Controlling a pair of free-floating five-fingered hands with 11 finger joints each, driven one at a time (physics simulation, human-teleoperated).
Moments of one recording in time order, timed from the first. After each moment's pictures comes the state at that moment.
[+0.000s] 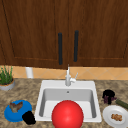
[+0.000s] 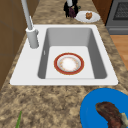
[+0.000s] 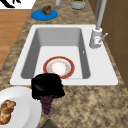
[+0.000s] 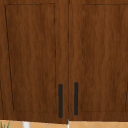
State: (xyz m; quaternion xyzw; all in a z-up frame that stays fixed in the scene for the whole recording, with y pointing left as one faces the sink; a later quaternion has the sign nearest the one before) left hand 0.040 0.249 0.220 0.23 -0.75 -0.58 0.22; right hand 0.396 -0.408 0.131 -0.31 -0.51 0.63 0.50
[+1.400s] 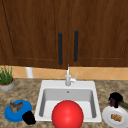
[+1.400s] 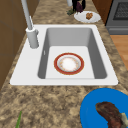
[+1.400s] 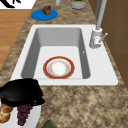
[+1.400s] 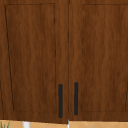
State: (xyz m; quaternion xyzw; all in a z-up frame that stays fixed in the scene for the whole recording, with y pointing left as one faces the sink) left hand 0.040 0.249 0.220 0.23 -0.75 -0.58 0.22; right hand 0.324 -0.454 0.156 -0.33 -0.55 0.60 0.49
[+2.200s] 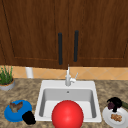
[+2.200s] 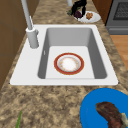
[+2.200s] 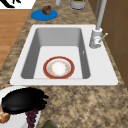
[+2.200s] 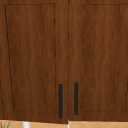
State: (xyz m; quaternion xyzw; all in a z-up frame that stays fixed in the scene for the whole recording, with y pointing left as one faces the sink) left hand 0.040 0.249 0.220 0.23 -0.75 -0.58 0.22; right hand 0.310 -0.458 0.099 -0.33 -0.59 0.55 0.49
